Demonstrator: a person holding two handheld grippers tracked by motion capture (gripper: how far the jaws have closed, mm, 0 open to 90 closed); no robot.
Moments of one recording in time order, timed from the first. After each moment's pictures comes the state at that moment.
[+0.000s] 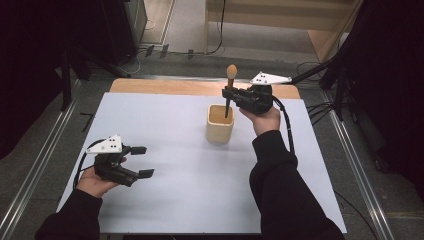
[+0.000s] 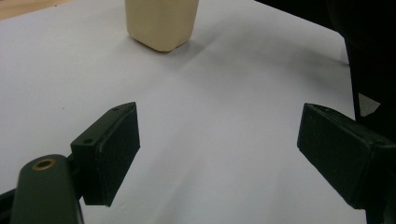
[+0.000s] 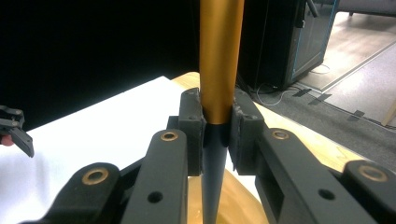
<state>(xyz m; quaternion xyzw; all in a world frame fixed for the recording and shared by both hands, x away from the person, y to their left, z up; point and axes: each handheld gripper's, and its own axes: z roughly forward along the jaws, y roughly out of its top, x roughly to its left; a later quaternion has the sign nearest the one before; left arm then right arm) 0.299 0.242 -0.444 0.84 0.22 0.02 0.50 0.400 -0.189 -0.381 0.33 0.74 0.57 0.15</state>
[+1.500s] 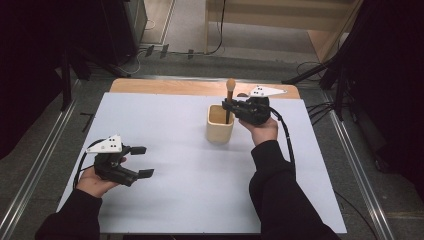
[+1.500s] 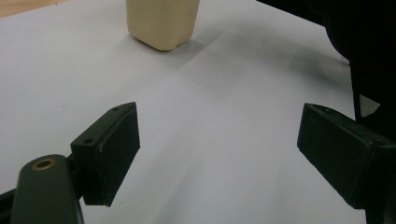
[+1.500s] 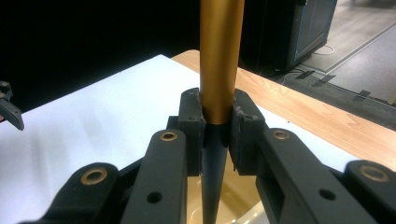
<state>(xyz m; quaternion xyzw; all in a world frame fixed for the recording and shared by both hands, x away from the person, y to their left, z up) 0.300 0.243 -0.444 0.84 0.22 0.01 0.49 0.394 -0.189 -0.416 0.35 0.75 0.55 0.14</state>
